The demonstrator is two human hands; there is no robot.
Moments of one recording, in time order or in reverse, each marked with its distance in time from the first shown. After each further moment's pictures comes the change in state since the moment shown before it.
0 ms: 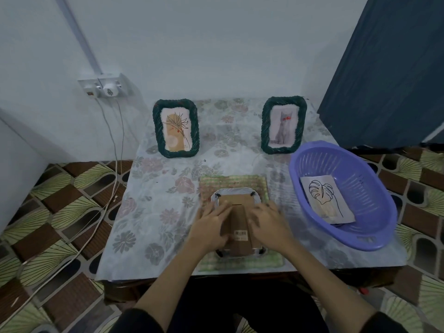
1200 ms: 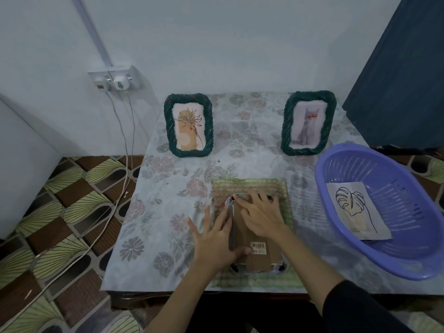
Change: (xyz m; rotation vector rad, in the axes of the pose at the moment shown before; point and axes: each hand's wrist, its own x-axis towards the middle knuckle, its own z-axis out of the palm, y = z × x) left_hand -0.006 -0.007 0.009 0.104 -0.023 -0.236; right_hand 0.075 -0.027 0.021 -0.294 -0.044 -0.116
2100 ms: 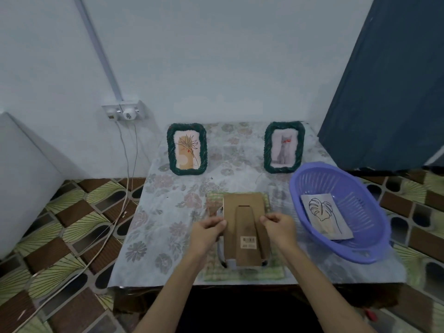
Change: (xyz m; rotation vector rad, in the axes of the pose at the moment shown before) left_hand -0.051 0.023 -0.060 -1.597 0.213 -0.315; right_hand -0.092 0.001 -0.053 1.207 0.378 0.662
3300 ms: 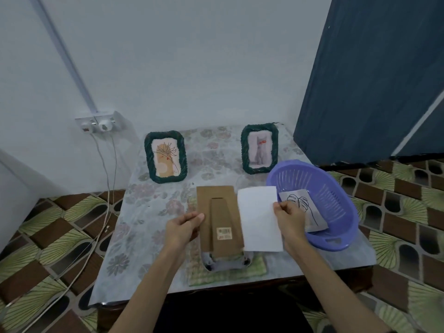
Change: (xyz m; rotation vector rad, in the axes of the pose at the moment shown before) left_hand 0.007 0.015 -0.004 -0.068 0.004 0.028; right_hand 0.009 0.002 -0.057 0.196 0.221 -0.052
